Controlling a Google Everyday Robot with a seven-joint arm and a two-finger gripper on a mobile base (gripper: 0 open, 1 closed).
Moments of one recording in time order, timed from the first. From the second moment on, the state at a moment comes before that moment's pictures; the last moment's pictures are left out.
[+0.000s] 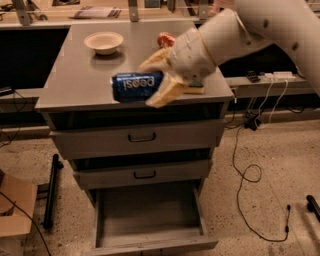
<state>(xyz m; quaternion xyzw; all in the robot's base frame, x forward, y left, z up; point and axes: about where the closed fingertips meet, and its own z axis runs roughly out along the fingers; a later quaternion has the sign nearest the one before) 0.546 0.017 0.937 -0.76 0.48 0.21 0.39</state>
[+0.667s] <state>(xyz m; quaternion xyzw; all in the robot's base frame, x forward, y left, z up) 0.457 0.000 0.760 -0.76 0.55 0.26 0.23</state>
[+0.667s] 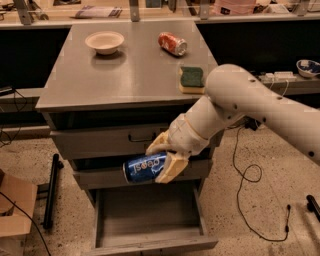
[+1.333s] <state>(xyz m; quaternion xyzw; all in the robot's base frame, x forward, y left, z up) 0.447 0.000 0.732 -0.76 0.55 0.27 0.19</state>
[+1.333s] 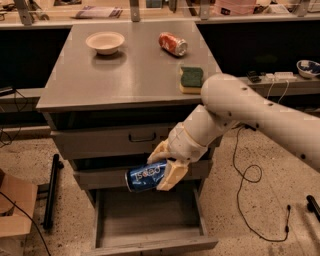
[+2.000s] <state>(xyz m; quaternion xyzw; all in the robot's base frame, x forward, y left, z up) 0.457 0.000 0.624 -0.71 0.61 0.31 0.18</state>
